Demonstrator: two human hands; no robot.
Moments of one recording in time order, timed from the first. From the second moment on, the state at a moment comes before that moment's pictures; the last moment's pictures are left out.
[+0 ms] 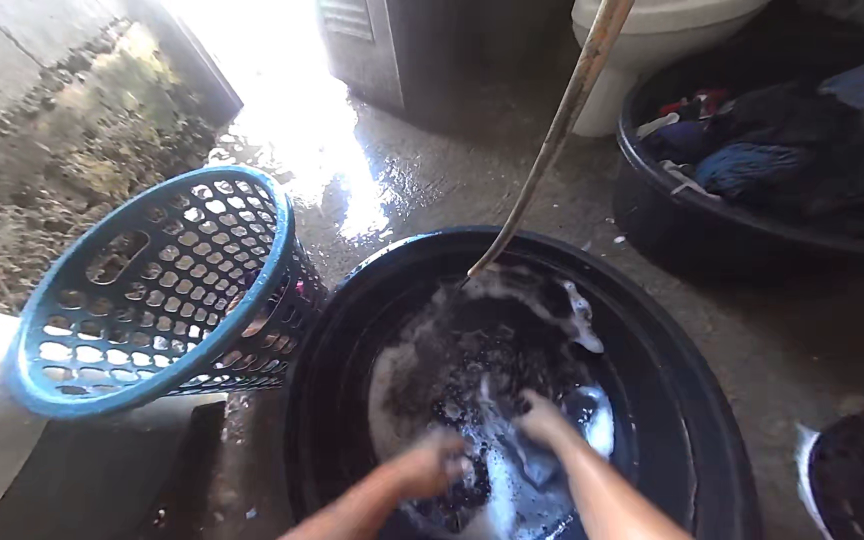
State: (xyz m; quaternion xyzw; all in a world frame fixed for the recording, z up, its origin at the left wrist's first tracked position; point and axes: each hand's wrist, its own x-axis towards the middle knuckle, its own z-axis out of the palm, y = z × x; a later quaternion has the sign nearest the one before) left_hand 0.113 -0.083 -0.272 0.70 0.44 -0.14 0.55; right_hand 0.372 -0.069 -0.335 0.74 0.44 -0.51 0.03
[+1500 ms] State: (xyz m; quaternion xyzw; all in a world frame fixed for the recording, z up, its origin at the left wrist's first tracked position) left_hand 0.107 -0.125 0.278 0.60 0.40 0.53 0.45; right_hand 0.349 -0.166 0.050 0.50 0.55 -0.54 -0.39
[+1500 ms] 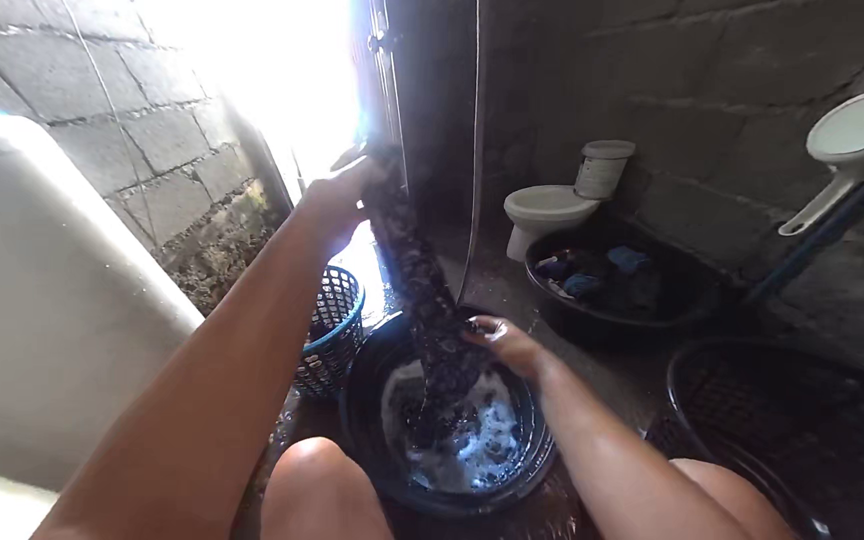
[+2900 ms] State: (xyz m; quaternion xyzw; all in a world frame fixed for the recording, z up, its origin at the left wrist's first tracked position) left_hand 0.115 -0.248 -0.151 0.61 0.64 -0.28 0.38; right_hand 0.311 -0.290 -0.141 0.48 0.66 -0.46 0.35
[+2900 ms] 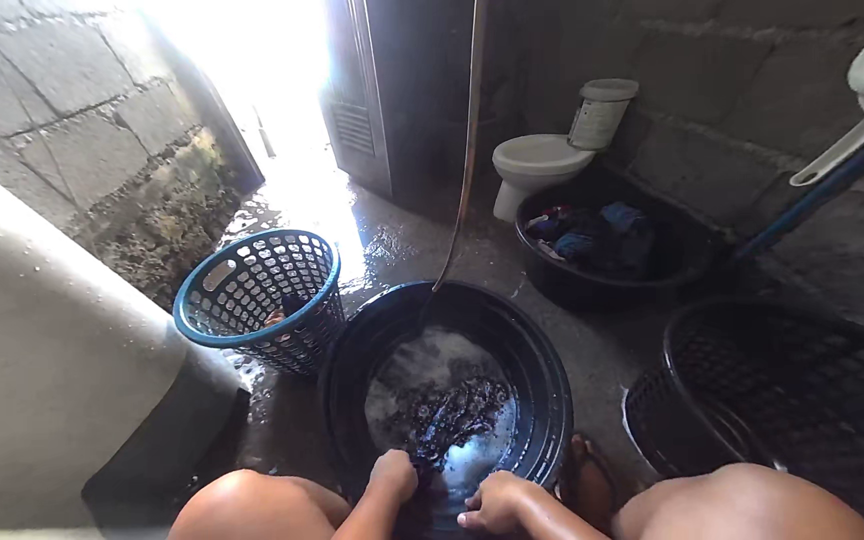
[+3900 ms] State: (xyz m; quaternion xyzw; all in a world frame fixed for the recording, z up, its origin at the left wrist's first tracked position) left_hand 0.107 -0.185 0.194 0.73 0.42 0.37 0.40; right_hand 0.348 -0.181 0.175 0.37 0.74 -0.44 -0.35
